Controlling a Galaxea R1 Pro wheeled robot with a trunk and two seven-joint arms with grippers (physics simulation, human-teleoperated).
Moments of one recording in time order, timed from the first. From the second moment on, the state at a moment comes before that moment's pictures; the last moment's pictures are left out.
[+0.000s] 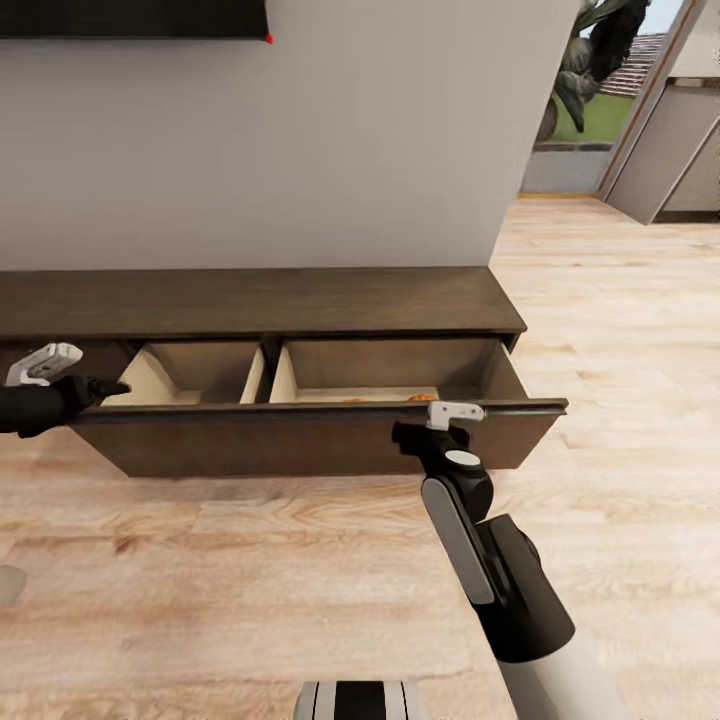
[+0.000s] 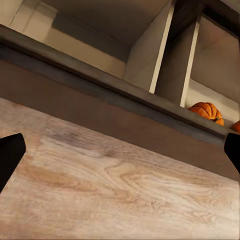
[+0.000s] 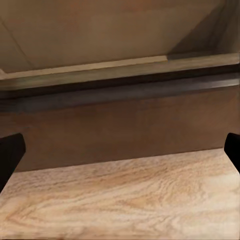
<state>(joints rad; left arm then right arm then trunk) -0.75 0.90 -0.14 -1.60 1.86 0.85 0.76 -0.61 0.15 0.36 -1.57 -0.37 0.78 -0.65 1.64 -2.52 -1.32</state>
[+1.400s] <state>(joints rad) -0.75 0.79 -0.24 -1.62 1.78 0.85 0.75 -0.57 0.15 0.41 -1.57 -0.37 0.78 -0.65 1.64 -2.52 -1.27</state>
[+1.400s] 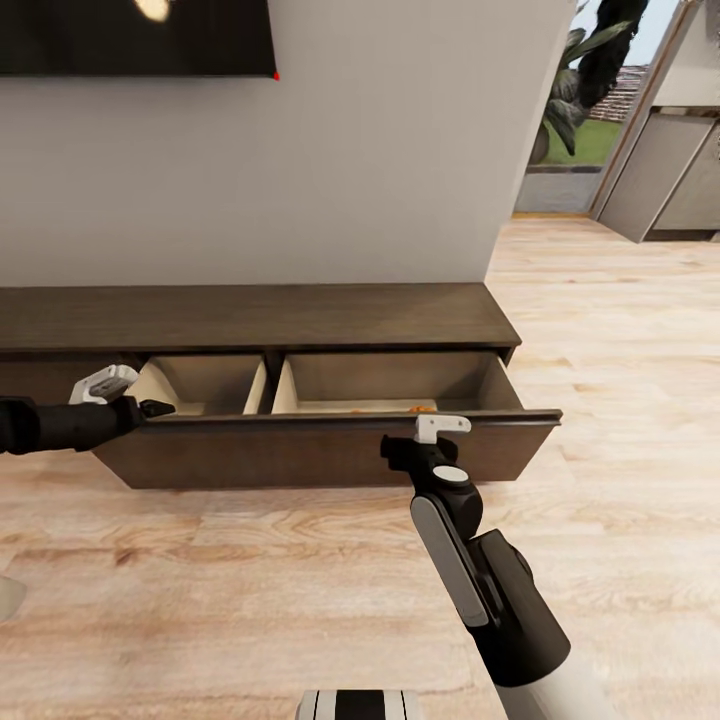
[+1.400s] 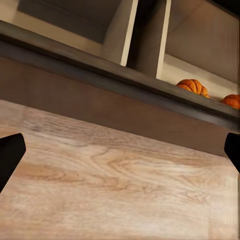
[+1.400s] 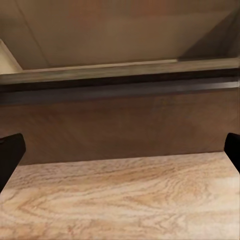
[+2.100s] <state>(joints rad) -0.75 0.43 -0.39 -1.62 1.36 0.85 0.76 -0.54 0.14 0.41 -1.57 -0.37 0.74 -0.65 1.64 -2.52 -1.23</state>
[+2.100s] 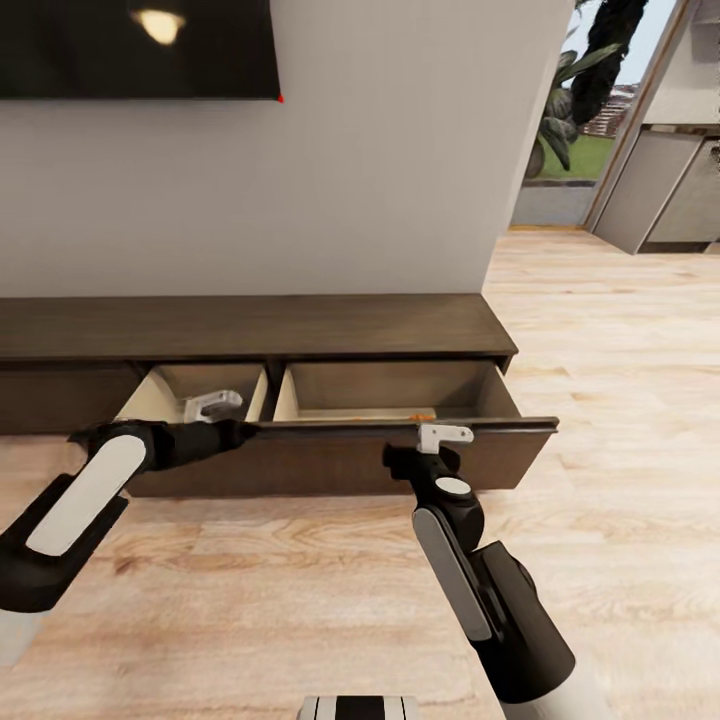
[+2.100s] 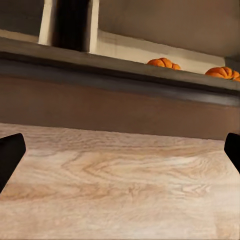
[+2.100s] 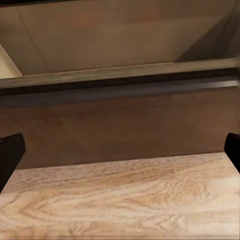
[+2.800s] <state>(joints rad) -0.74 0.40 -1.42 -1.59 1.04 -0.26 1.48 -0.35 0.04 0.41 -1.51 -0.34 0.50 -0.64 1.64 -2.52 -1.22</state>
